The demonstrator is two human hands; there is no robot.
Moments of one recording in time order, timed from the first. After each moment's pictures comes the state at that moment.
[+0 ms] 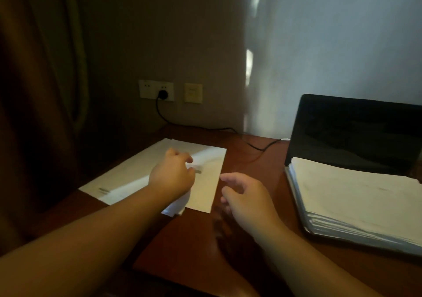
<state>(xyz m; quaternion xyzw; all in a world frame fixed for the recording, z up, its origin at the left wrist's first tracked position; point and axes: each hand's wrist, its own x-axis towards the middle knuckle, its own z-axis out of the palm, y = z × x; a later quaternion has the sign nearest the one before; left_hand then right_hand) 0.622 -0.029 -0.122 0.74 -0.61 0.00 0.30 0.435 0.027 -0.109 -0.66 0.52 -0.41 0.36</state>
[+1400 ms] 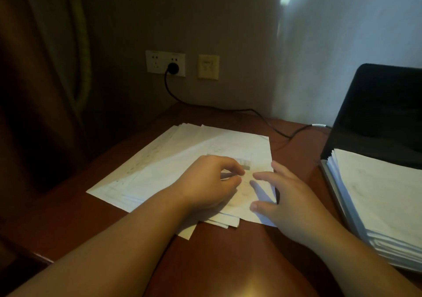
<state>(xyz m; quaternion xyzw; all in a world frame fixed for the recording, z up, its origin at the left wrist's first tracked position) 0.594 -0.035 -0.139 0.59 -0.70 -0.23 0.33 0.406 -0.038 -0.140 -0.78 0.56 -0.21 0.20</state>
